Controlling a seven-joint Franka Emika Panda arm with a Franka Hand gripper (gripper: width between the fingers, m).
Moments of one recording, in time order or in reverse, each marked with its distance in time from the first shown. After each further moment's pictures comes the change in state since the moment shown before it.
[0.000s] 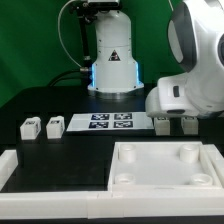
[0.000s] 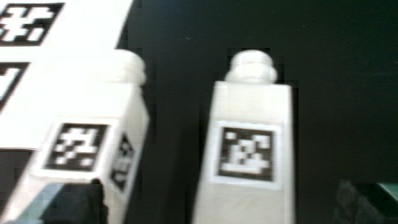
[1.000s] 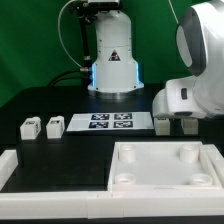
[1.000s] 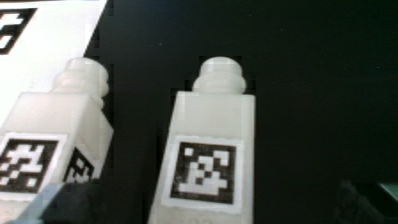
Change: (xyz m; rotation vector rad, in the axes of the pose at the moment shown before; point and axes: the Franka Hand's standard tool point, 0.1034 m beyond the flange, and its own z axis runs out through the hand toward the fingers) arm 0.000 -0.011 0.010 0.002 -0.020 0.018
